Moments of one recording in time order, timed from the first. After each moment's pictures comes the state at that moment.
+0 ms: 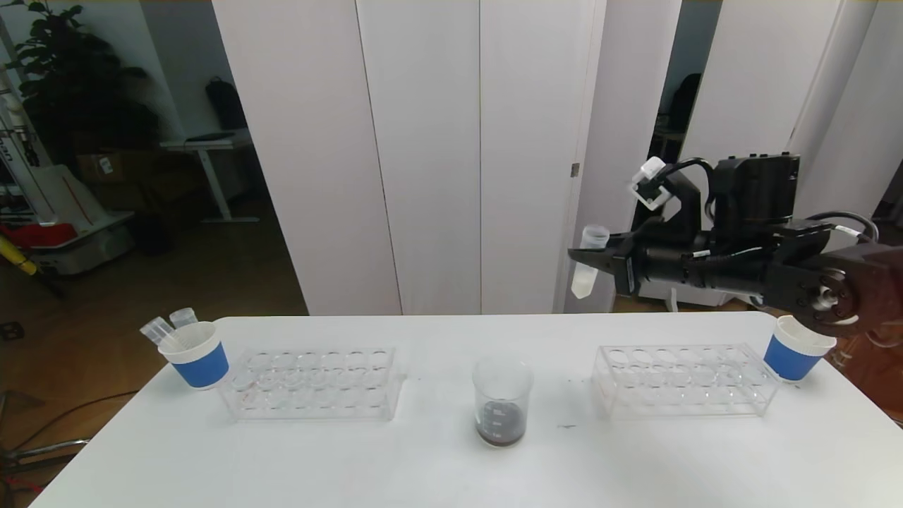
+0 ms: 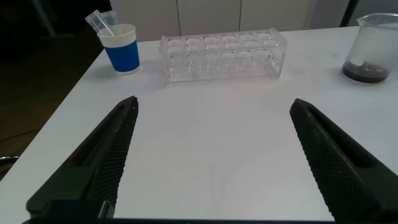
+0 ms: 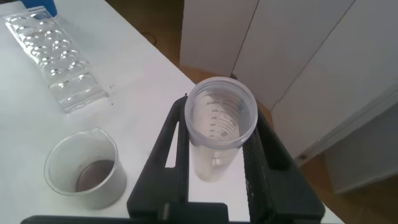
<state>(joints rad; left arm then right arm) 0.00 0.00 0.00 0.01 -0.03 0.04 0.31 1.91 -1.22 -0.42 0.46 -0.24</state>
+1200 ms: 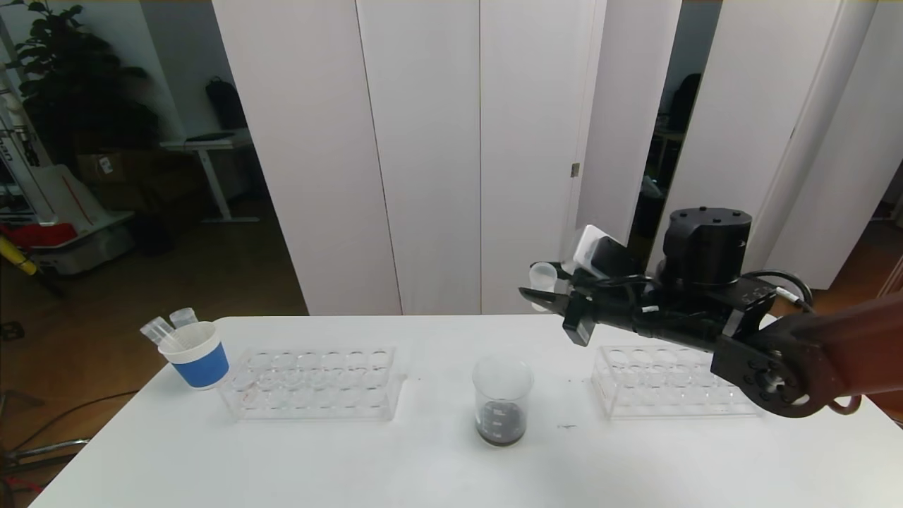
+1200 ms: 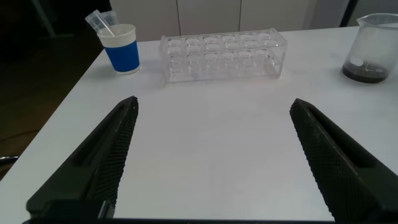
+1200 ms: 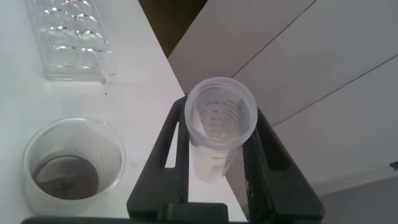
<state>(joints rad) 0.00 0.00 0.00 0.01 -0.03 0.04 0.47 1.95 -1.02 -0.79 0.42 -0.65</state>
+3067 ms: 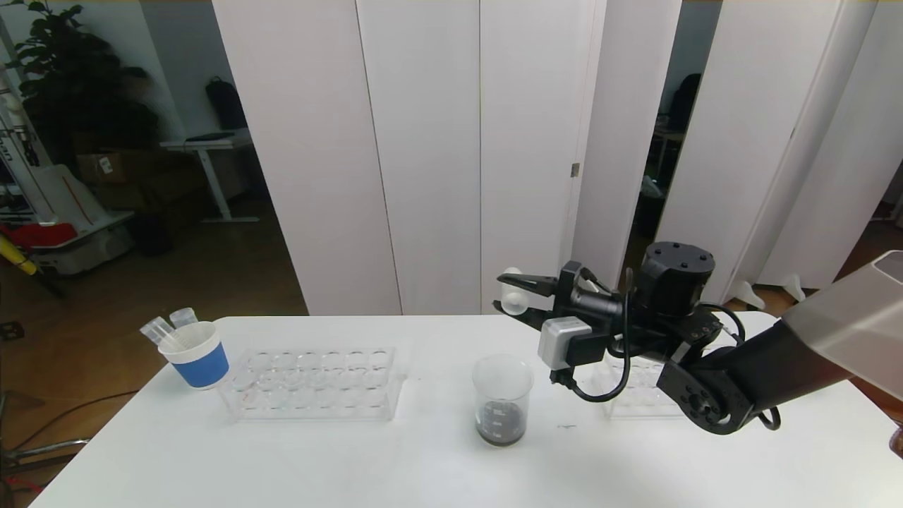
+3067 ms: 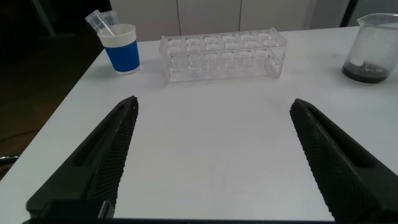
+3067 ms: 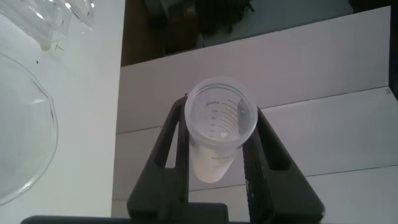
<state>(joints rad) 0.00 0.00 0.00 0.01 -0.03 0.04 0.46 2.16 -1.01 -1.19 0.65 -1.28</state>
